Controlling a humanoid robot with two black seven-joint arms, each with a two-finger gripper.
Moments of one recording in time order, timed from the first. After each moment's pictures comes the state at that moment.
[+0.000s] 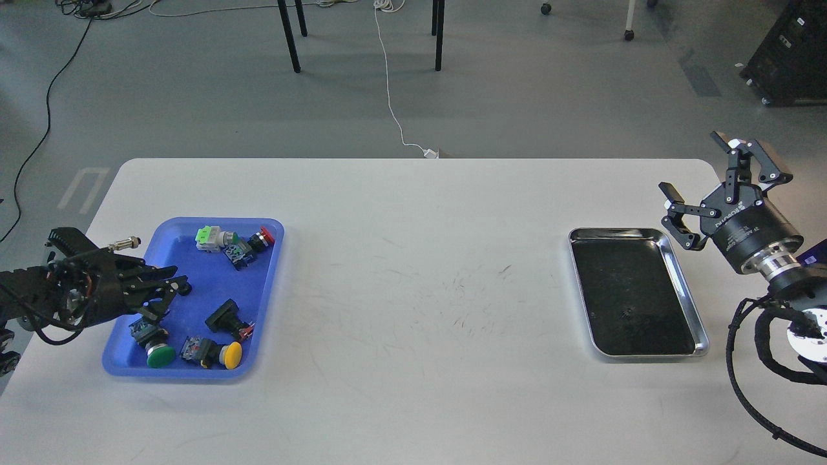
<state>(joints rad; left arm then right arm) -0.72 0.84 -0.08 -0.92 1.95 0.17 -0.39 0.39 -0.78 0.70 1.24 0.01 0.20 0.44</state>
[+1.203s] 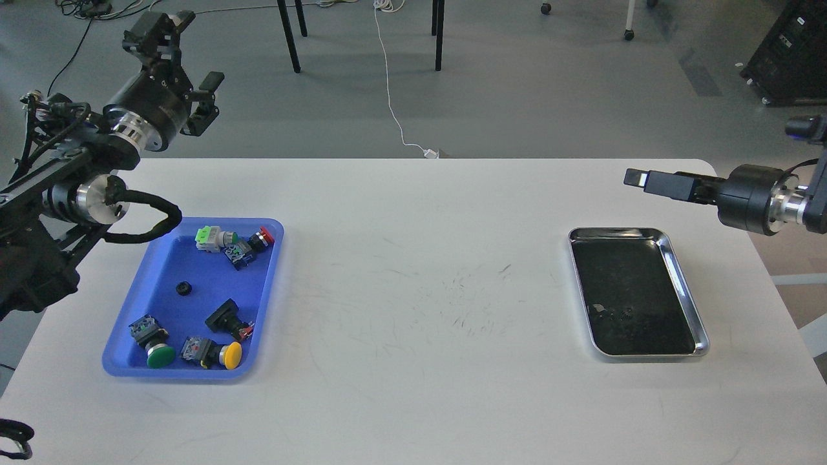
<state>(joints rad) -0.89 0.49 -0.64 -0.78 0.09 -0.21 -0.26 1.14 -0.90 -0.09 1.10 -1.23 0.23 0.44</state>
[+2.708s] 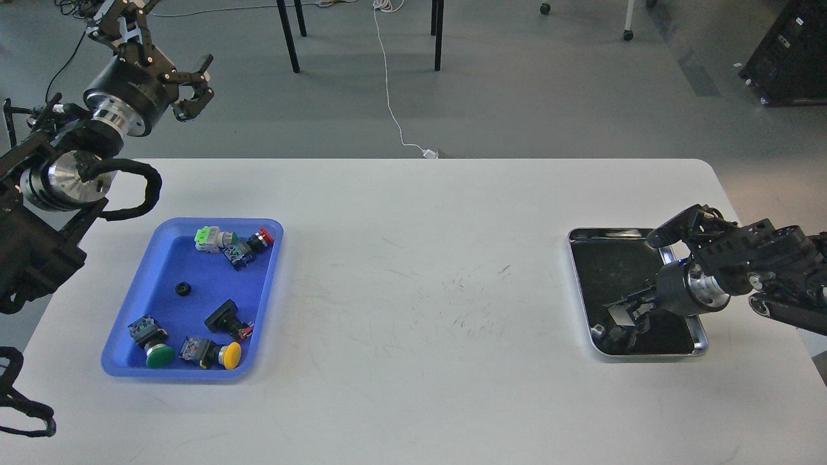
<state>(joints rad) -0.89 0.48 -0.75 -0.72 -0.05 -0.30 -0.19 1.21 -0.64 -0.55 1.02 -1.46 0.25 0.34</state>
